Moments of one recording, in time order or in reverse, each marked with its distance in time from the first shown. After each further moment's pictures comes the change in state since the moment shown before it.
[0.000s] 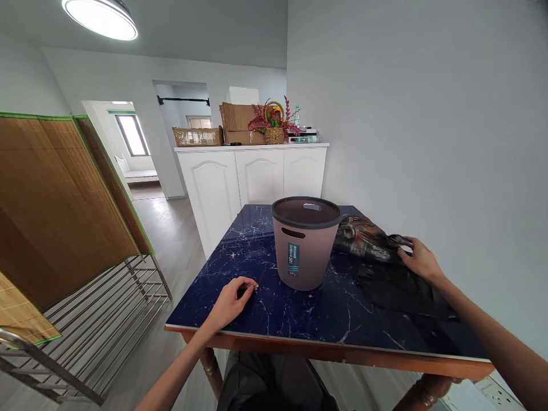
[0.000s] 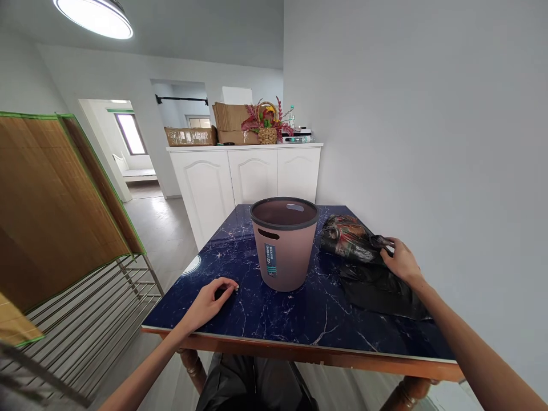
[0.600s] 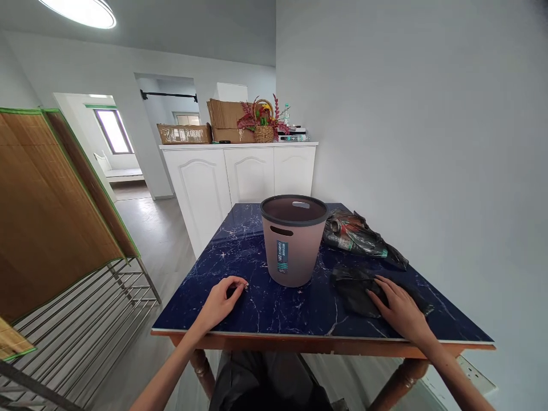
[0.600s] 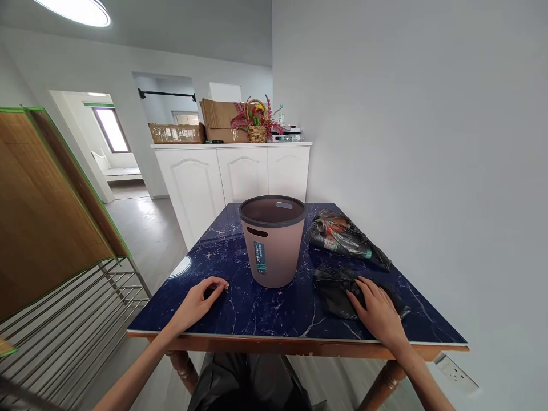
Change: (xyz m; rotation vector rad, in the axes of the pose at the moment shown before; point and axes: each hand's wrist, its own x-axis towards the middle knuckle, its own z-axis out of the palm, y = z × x) left_hand 0.004 -0.001 -0.002 -0.003 0.003 0.012; right_hand -0.168 -0.023 0.007 0.053 -0.085 -0.267
